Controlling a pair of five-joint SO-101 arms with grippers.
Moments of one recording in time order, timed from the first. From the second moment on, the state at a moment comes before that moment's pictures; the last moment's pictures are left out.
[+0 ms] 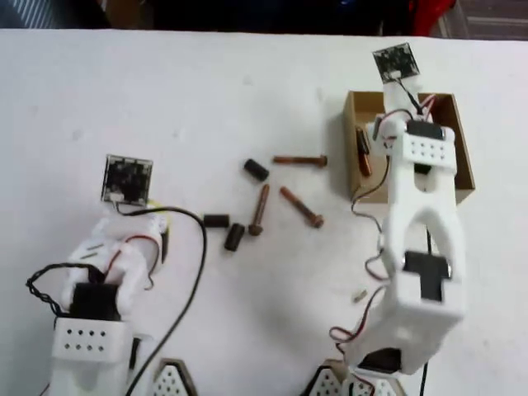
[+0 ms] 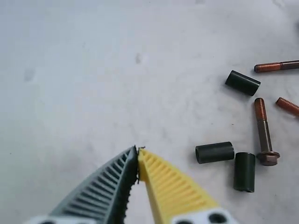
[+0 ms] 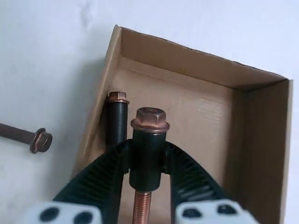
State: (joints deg) left arm -2.9 -72.1 71.6 51.8 -1.2; right arm 7.6 16.5 -1.1 45.1 26.4
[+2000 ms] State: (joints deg) left arm -2.9 -72.1 71.6 51.8 -1.2; right arm -2.2 28.9 -82.3 98.8 26.6
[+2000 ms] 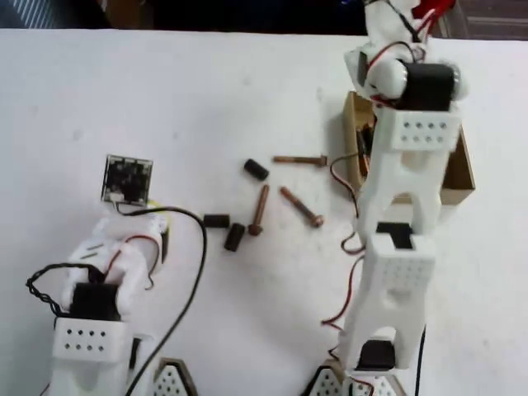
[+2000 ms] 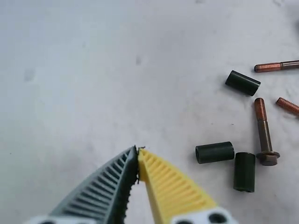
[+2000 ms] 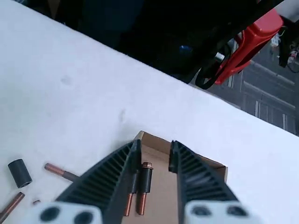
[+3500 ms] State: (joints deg) left arm -9.4 -72.1 76.7 44.4 -3.5; right arm -20.7 -44.7 27.5 75.3 26.9
